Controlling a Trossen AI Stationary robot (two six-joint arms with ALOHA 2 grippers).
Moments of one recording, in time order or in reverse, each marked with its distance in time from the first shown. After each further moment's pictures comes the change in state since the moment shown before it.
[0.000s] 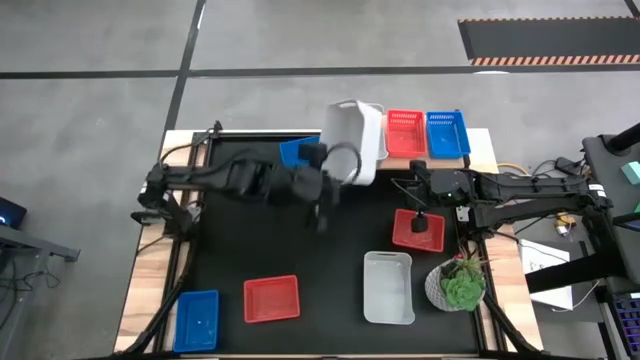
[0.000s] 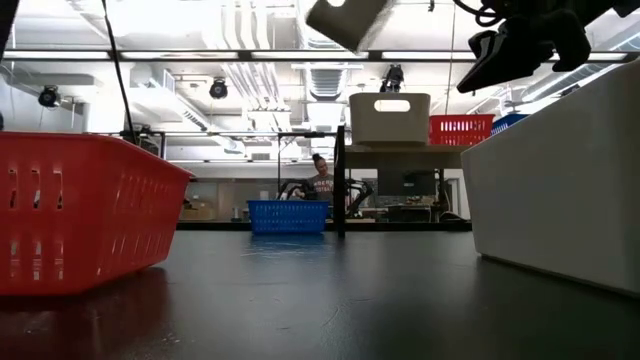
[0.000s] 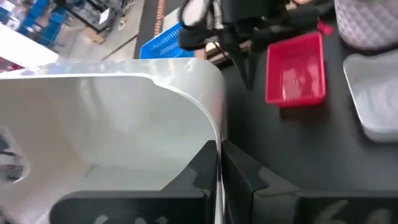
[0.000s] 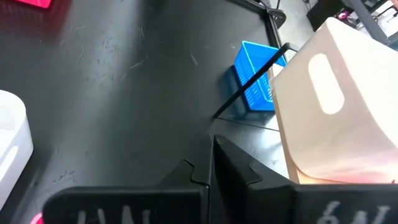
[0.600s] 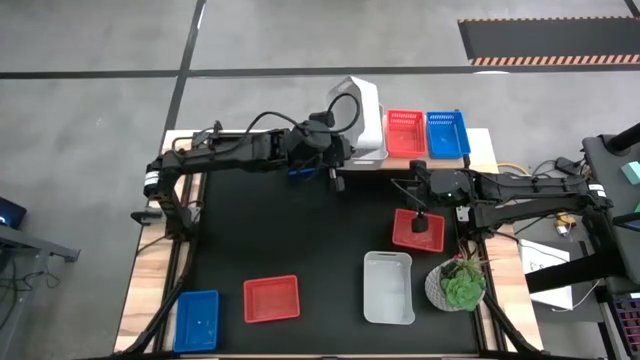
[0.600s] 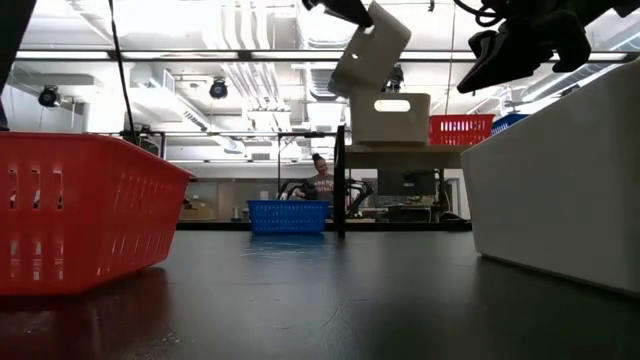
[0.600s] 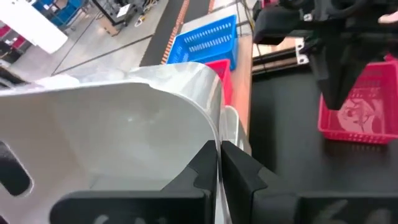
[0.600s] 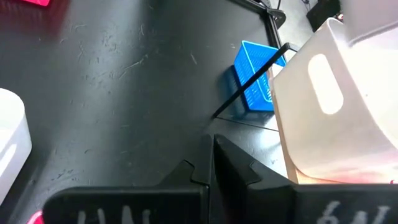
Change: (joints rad) left arm 0.253 0.002 -0.194 0.349 0.196 -0.002; right arm 0.000 0.000 0.000 -0.002 0.002 -0.008
